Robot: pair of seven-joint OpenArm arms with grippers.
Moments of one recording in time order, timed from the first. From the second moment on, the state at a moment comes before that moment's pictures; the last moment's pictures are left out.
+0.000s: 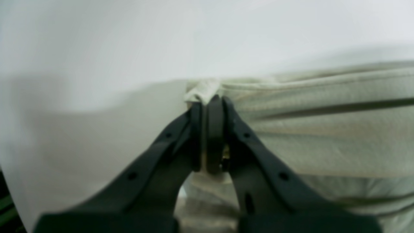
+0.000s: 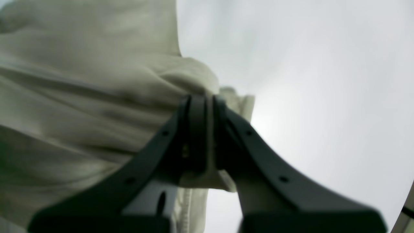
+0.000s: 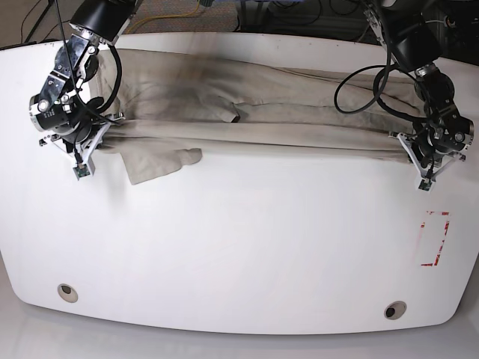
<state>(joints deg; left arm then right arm) -7.3 -11.6 -31.3 83.2 7.9 -42.5 55.6 -1.8 8.8 30.9 104.5 9.3 40.8 -74.4</state>
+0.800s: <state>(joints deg) -5.1 -12.0 -31.6 88.7 8.8 -42.0 55.8 -3.8 7.2 31.3 109.0 15.6 40.6 -73.4</state>
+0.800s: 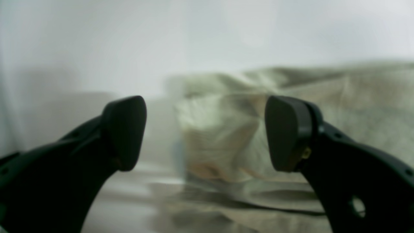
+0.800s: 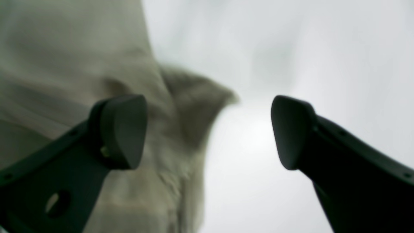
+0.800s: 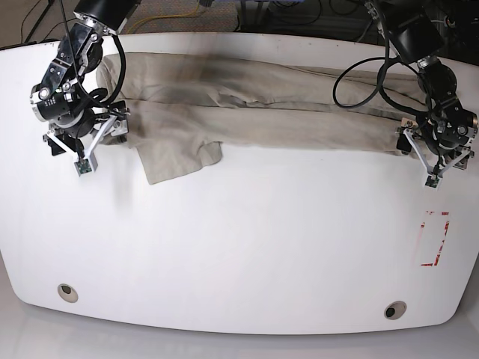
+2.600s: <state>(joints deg) -3.8 -11.9 -31.6 101.6 8.8 -42.0 61.3 8.4 2.3 18.6 79.0 16.1 40.4 -63.9</state>
